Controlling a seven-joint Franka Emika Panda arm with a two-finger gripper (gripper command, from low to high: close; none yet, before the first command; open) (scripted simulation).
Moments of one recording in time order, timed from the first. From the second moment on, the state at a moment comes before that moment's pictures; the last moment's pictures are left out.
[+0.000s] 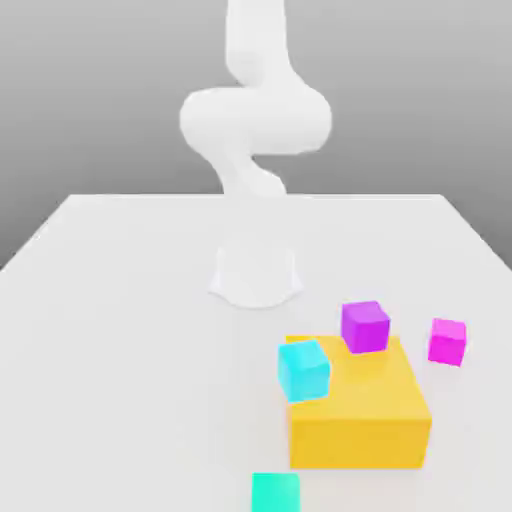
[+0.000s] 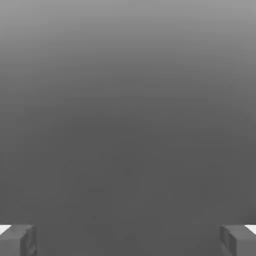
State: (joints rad) arm 0.05 -0.72 0.04 -2.35 0.00 2.35 0.77
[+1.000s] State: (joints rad) arm 0.74 0.28 0.17 -2.76 -0.38 3.02 0.79
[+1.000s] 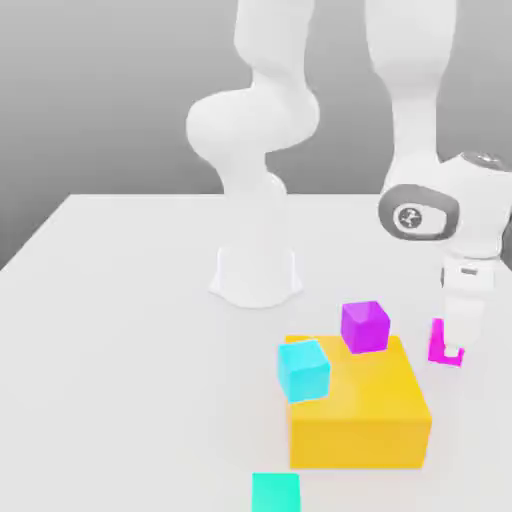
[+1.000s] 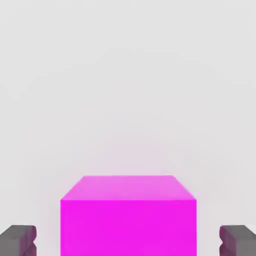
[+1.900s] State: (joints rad) arm 0.22 -0.35 -0.03 -2.71 -0.02 2.36 0.55
